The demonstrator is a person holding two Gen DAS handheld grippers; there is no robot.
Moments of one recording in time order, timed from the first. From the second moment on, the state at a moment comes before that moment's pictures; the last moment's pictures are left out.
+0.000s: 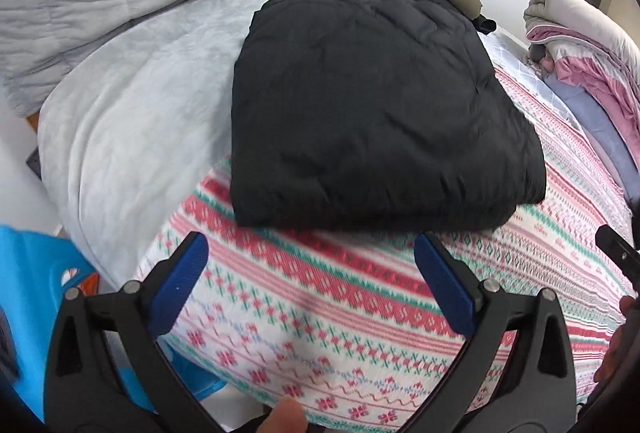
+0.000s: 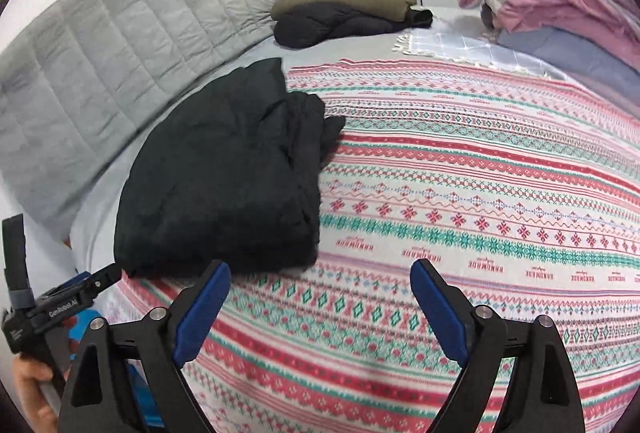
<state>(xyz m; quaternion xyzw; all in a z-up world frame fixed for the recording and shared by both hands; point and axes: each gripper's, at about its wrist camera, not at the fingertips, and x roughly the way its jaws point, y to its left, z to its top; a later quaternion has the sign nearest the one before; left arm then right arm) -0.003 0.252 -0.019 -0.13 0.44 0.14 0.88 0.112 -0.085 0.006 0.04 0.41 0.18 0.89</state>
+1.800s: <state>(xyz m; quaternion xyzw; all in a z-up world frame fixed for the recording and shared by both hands) -0.014 0.231 -0.033 -0.09 0.45 0.15 0.87 0.093 -0.011 -0.043 -0.06 0.43 0.19 0.88</state>
